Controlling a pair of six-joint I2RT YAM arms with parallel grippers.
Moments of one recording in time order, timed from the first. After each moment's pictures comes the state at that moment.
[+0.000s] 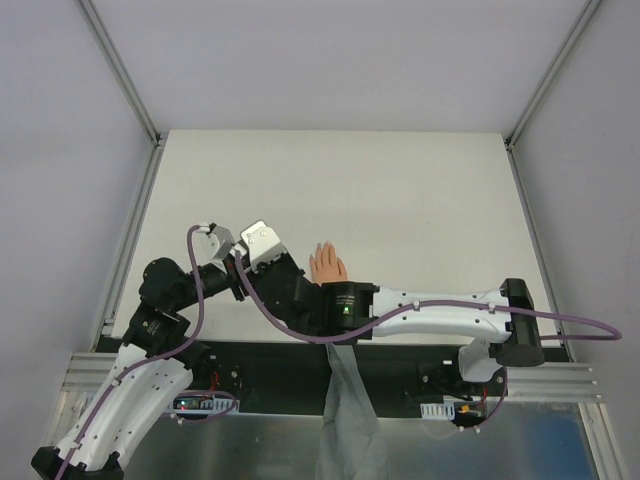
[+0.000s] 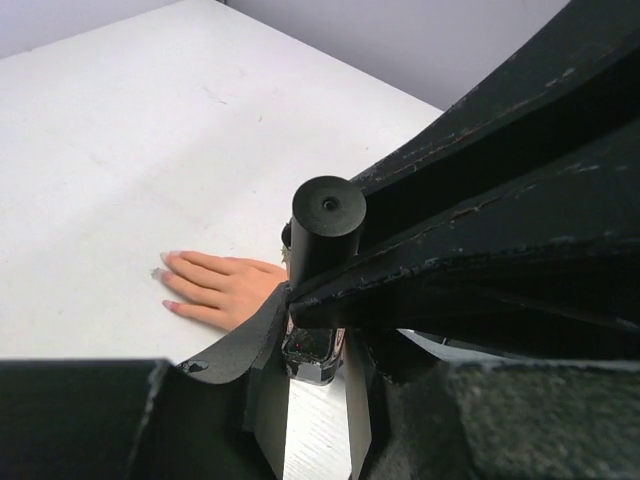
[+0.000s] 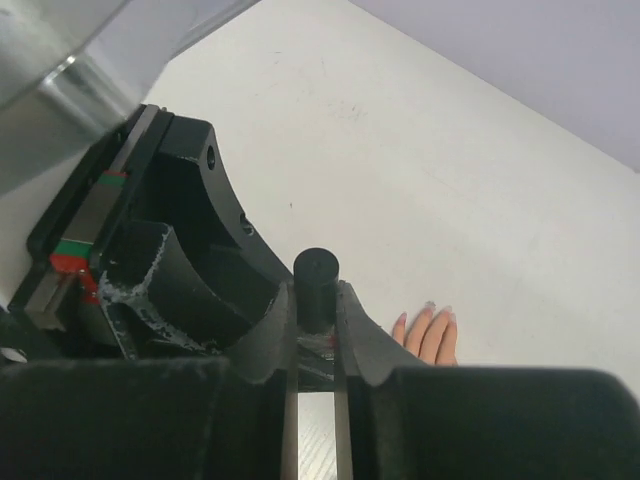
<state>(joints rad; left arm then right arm) -0.40 0.40 0.49 -0.05 0.67 -0.26 1.53 1.62 1.52 -0.26 0.89 0.11</state>
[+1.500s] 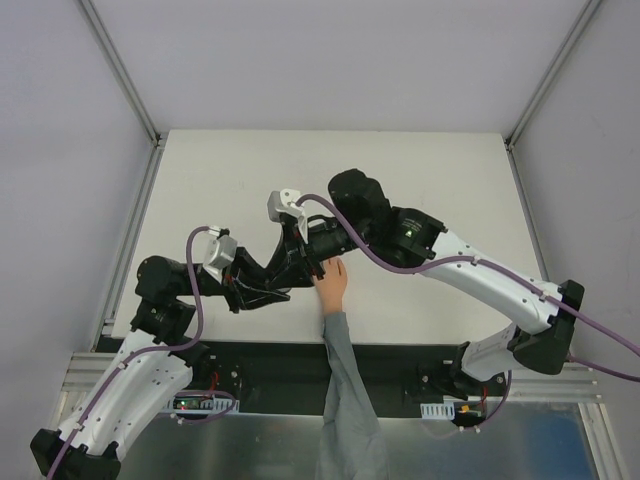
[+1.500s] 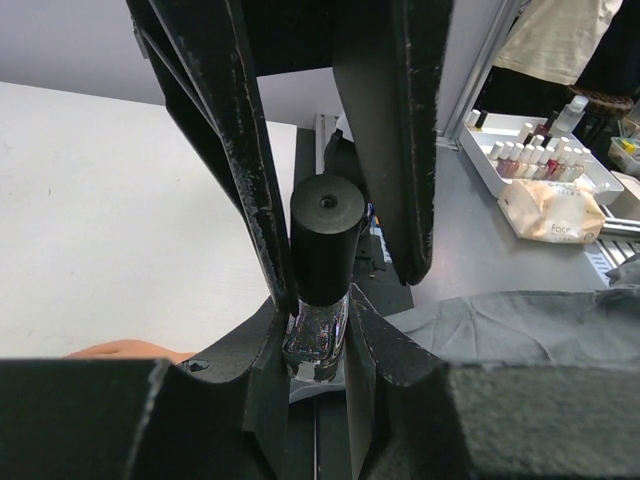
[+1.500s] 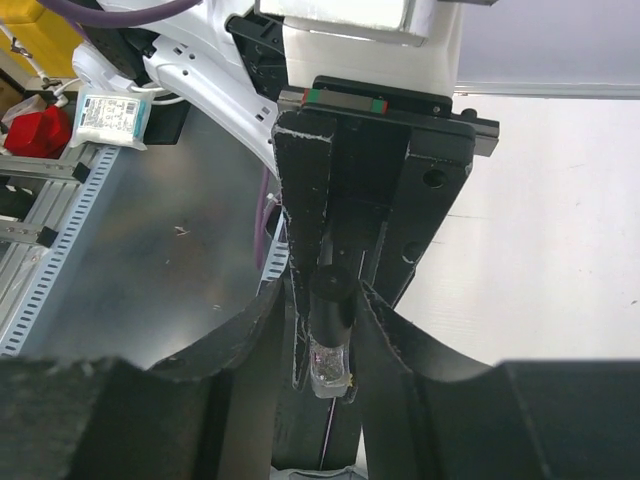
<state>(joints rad) -0.41 0.53 0.50 0.34 1.17 -0.49 1.09 1.45 1.57 -0.46 -0.75 -0.07</state>
